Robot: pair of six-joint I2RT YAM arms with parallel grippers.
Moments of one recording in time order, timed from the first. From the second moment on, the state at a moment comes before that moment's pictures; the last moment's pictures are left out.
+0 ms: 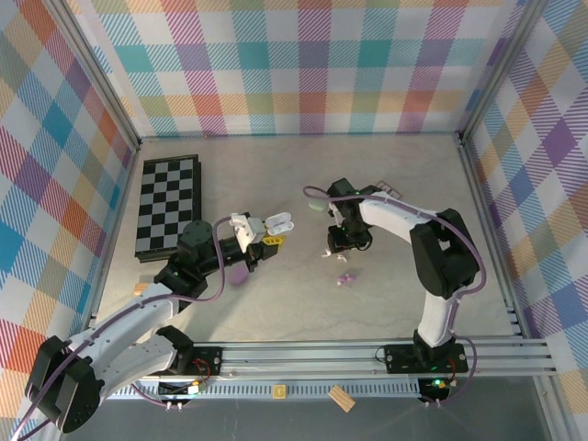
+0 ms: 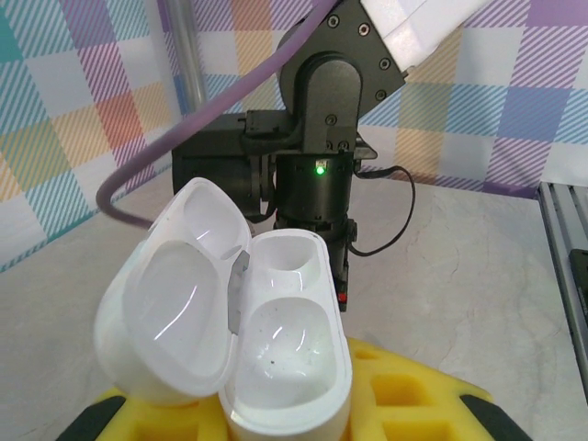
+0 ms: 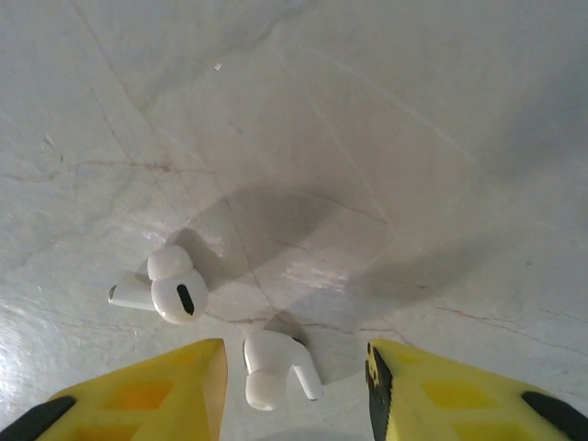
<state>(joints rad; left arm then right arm) -0.57 0.93 0.51 0.30 0.53 0.14 0.55 1.86 1.28 -0.90 -0.07 0.24</state>
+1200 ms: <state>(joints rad) -0.55 0.89 0.49 0.28 0.53 0.15 0.62 2.05 1.46 -1.12 0.02 0.15</state>
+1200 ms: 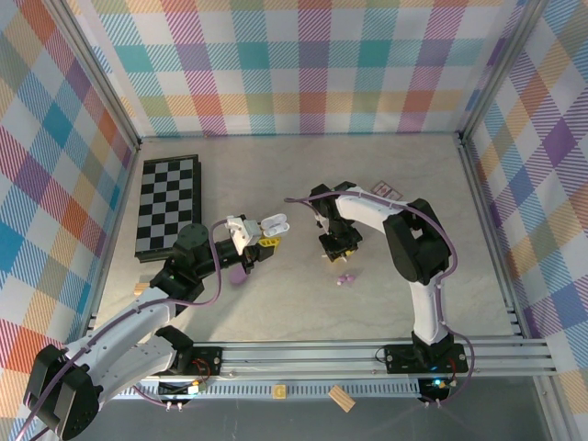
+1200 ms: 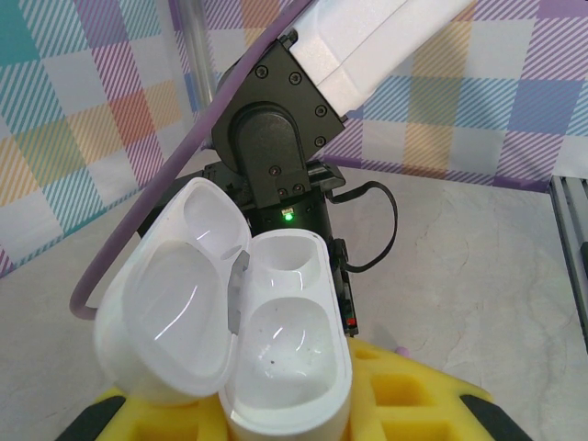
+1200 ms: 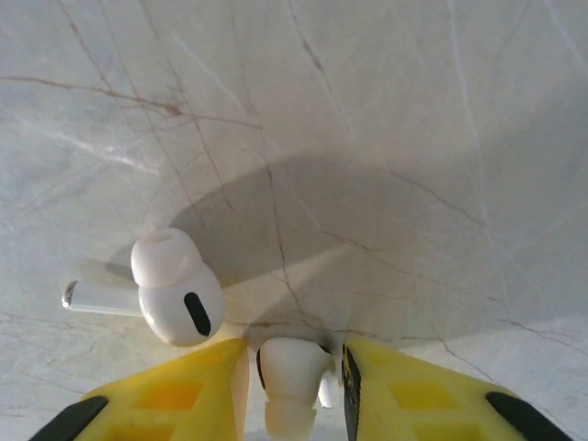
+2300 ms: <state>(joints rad) -0.54 0.96 0.50 0.28 0.54 0.15 0.63 1.58 1.21 -0.79 -0.04 0.16</state>
